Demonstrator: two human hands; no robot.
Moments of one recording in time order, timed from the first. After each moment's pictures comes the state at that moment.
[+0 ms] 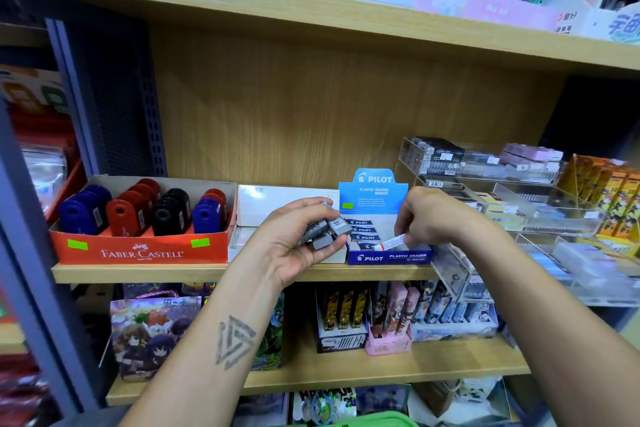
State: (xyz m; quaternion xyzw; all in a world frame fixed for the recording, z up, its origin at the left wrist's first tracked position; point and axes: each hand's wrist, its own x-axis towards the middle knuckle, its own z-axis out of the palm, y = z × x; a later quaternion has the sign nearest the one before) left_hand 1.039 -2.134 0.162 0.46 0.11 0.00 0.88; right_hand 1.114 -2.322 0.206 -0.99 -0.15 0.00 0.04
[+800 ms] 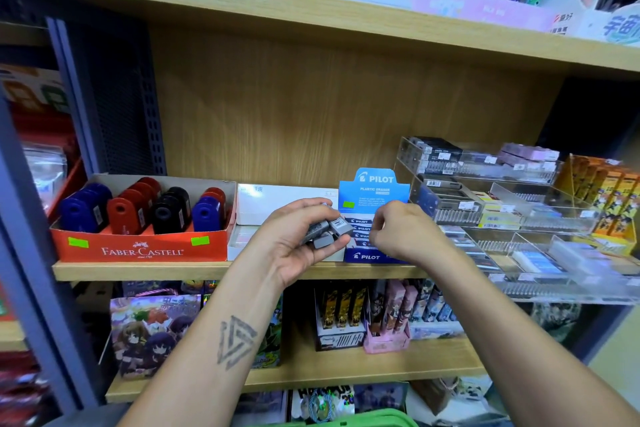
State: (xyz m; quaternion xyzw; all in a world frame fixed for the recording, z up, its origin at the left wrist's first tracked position) left_hand 1.038 -2.137 0.161 0.48 0.11 0.01 0.87; right_hand 1.110 -2.299 0.164 -0.98 -0.11 -0.06 0.13
